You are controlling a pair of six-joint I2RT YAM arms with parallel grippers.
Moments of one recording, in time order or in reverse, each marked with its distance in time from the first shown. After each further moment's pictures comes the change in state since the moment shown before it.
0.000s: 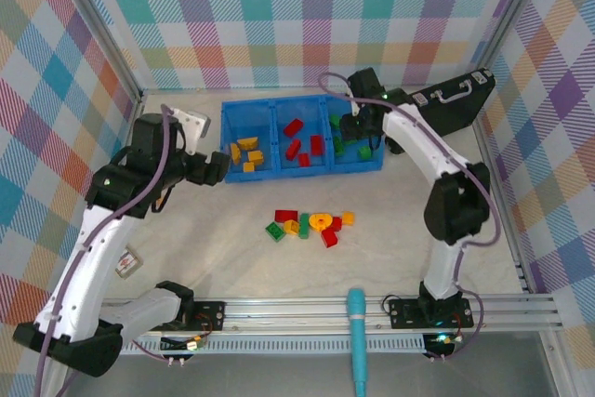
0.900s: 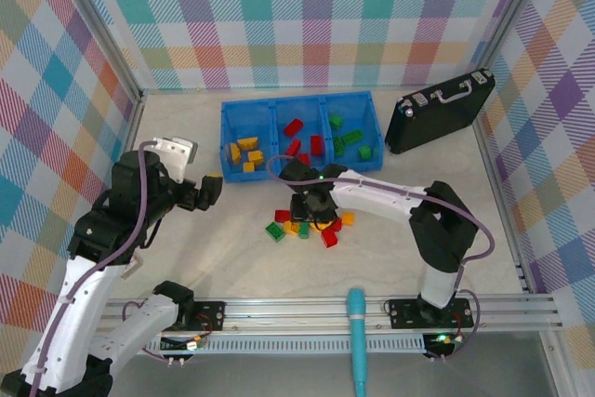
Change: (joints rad) left arm -0.023 -0.239 -0.193 0.073 0.005 -0.007; right arm 0.495 -0.038 -0.409 0.141 -0.085 0.707
